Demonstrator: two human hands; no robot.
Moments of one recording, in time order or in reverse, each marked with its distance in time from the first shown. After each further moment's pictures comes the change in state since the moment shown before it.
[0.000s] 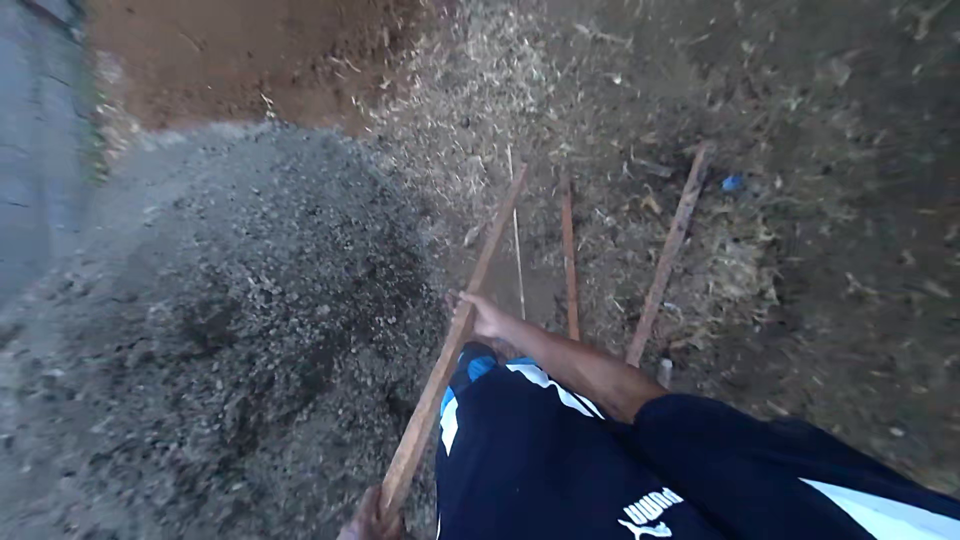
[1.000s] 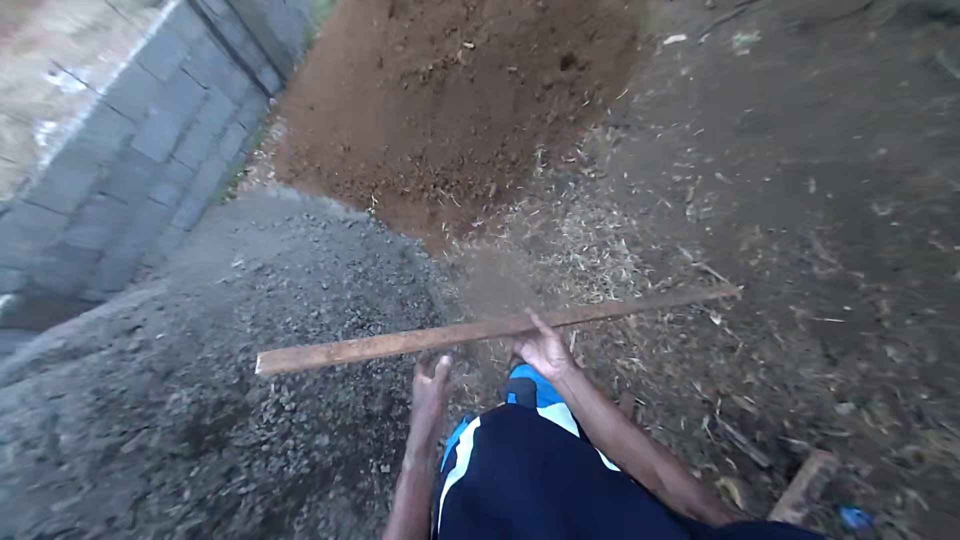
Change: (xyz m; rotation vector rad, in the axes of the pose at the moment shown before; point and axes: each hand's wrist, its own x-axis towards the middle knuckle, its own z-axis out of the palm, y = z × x) left_hand 0.420 0.449 -0.463 -1.774 0.320 0.301; right_hand 0.188 -0.536 0.250 0.148 -0.285 -0.292
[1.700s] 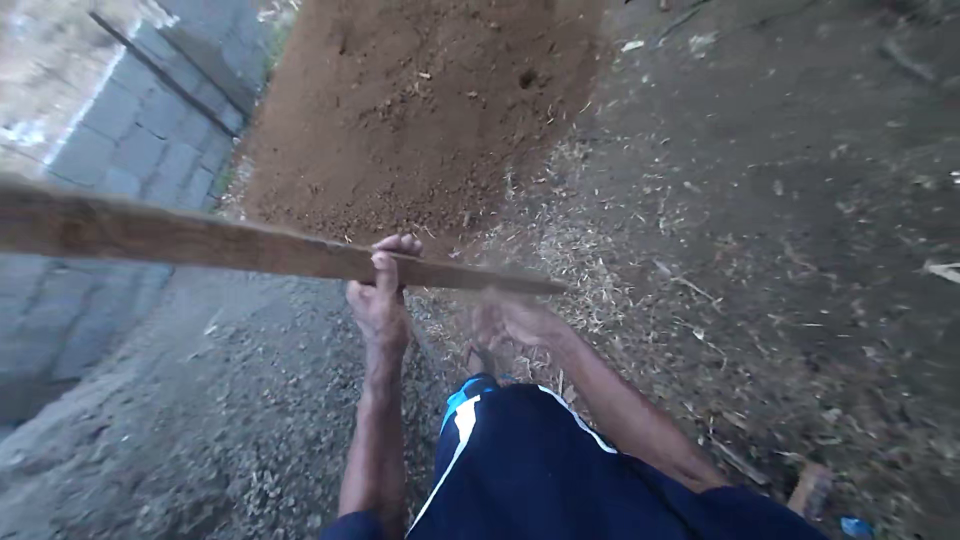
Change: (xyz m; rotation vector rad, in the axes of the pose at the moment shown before) left_hand 0.163 0.292 0.233 -0.151 -0.396 0.785; right_hand 0.122 -0.209 0.171 -0.866 -0.314 0.245
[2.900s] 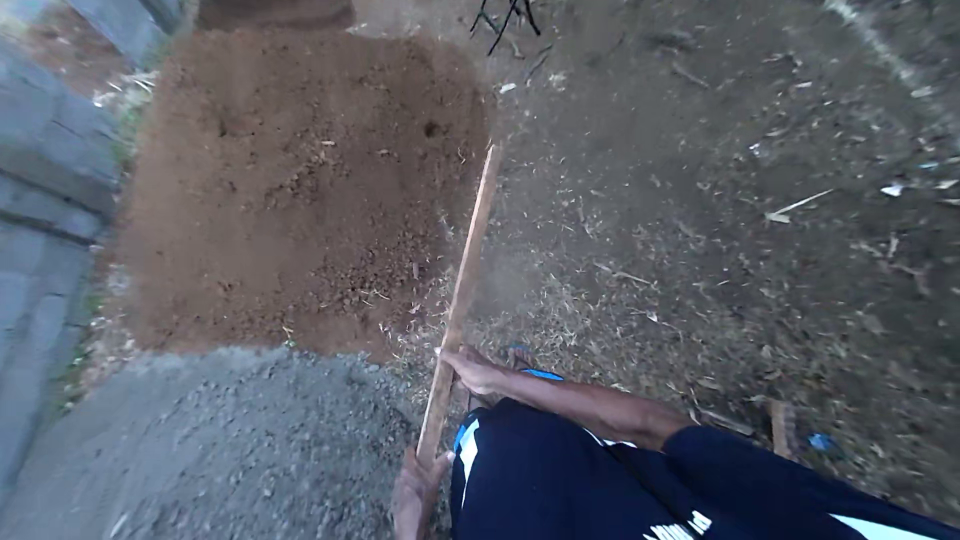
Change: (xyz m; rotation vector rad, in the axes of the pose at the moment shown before) left_hand -0.044 -0.170 -0.153 1.266 -0.444 -1.069; right_hand 0.198 -0.012 -0.005 0.210 0.488 0.095
